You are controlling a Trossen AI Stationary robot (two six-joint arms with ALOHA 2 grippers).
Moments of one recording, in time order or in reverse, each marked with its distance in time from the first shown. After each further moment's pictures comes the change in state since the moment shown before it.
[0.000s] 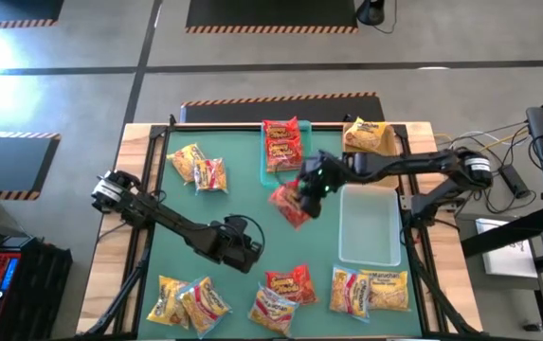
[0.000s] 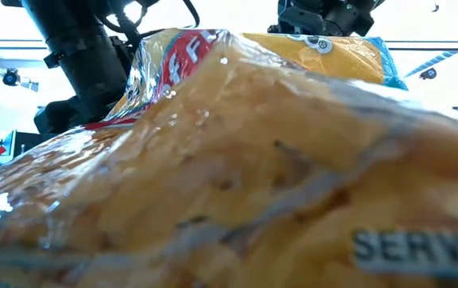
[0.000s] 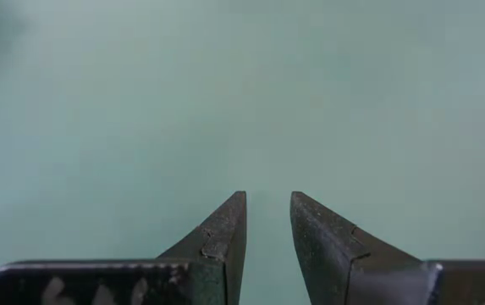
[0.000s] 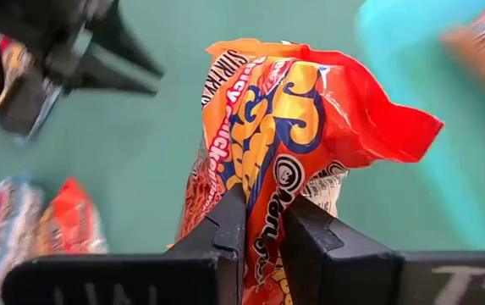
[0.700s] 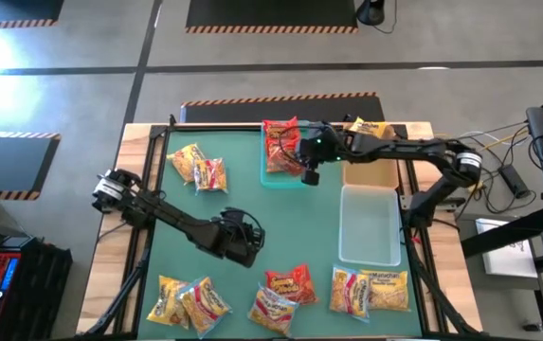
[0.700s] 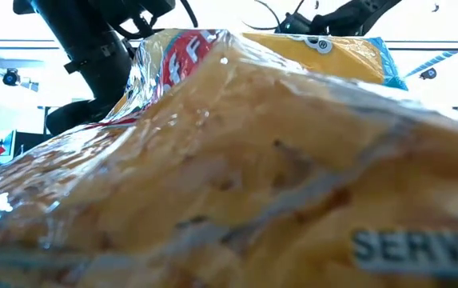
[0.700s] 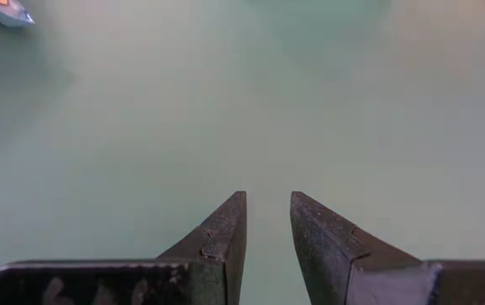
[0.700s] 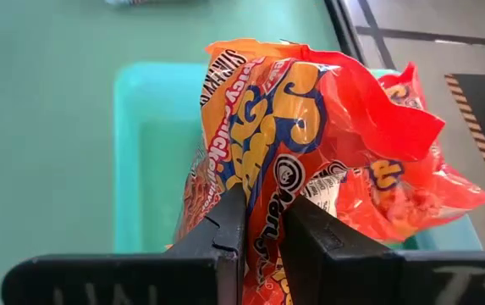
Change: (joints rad) left arm 0.042 0.000 0.000 0.001 -0.149 -0.160; right arm -0.230 0.101 0.002 0.190 0.208 -0.673
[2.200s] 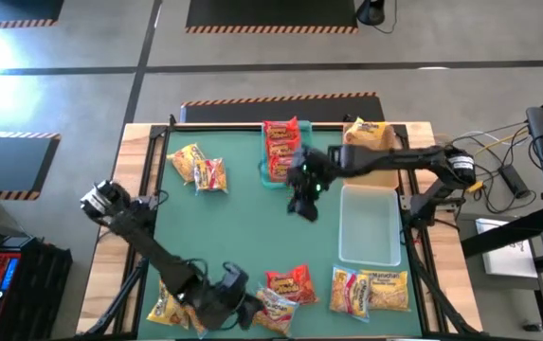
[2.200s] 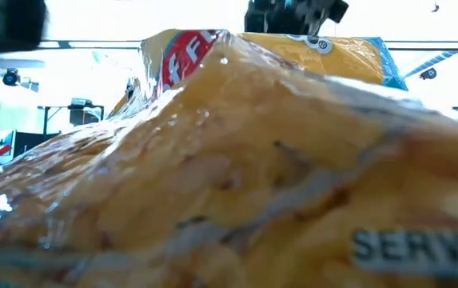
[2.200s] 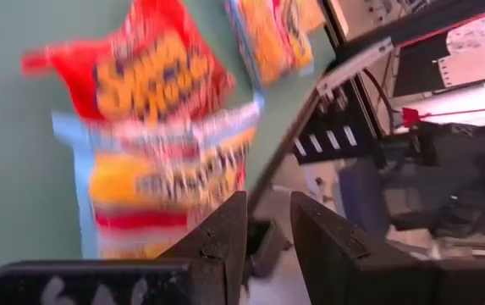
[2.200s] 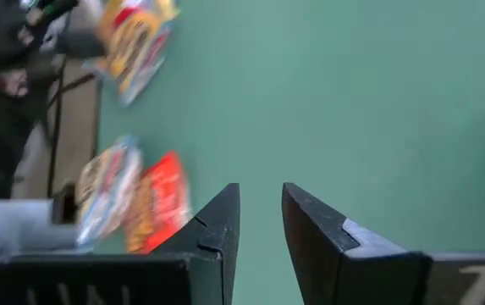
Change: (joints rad) left arm -0.382 0.001 0.100 0.565 0.158 0.144; right arm 0.279 0.042 0.257 -0.375 -0.471 0.591
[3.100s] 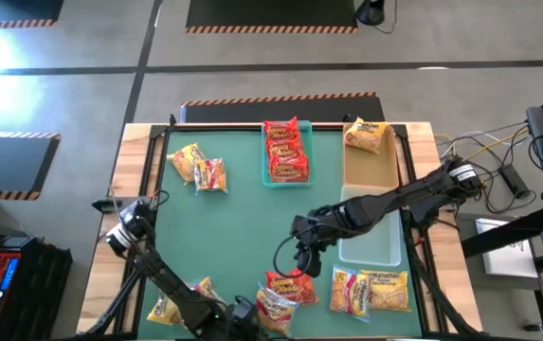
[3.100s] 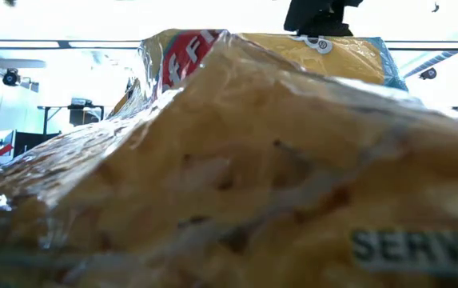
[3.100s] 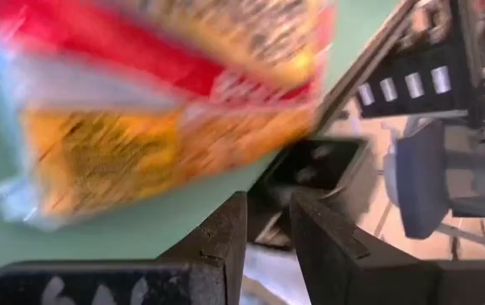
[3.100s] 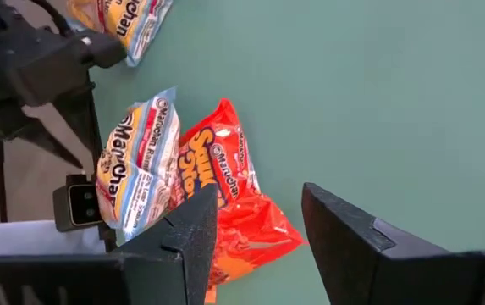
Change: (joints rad) left arm -0.065 0.356 0.308 -0.157 0.078 -0.170; right arm 0.426 0.008 -0.023 0.009 0.424 0.447
